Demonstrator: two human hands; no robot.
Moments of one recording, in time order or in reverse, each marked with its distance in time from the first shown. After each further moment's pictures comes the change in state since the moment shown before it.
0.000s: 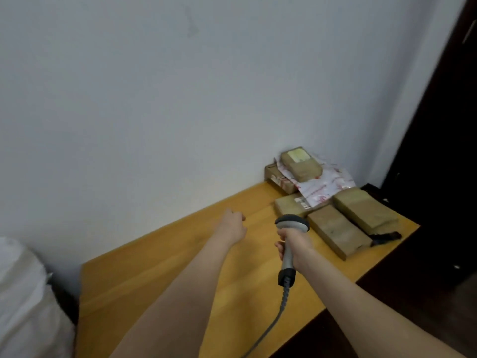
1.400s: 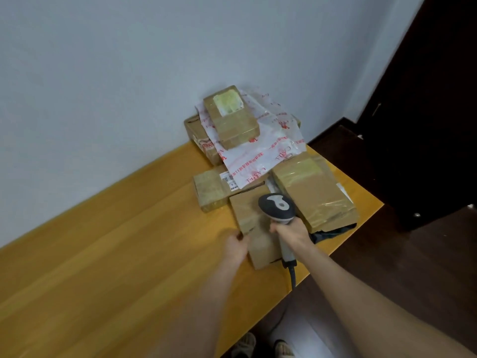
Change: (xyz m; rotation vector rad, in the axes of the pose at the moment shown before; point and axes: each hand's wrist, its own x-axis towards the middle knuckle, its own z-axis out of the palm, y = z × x) left_hand 0.175 0.219 0.269 -0.844 -0.275 -0.516; right_hand 0.299 -0.049 -0.219 -0.461 0.059 -0.030
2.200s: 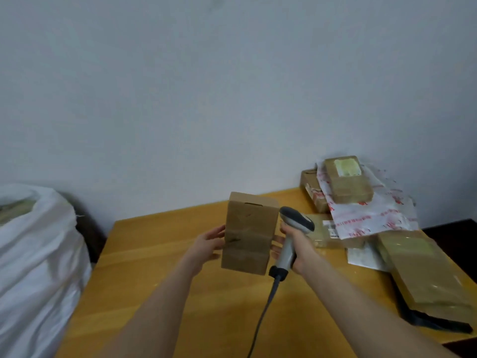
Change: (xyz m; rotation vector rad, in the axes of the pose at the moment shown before) left_hand -0.152 -0.048 -0.285 -0.335 0.256 0.193; right_hand -0.157 -0.111 0.133 0.472 -0.544 0.005
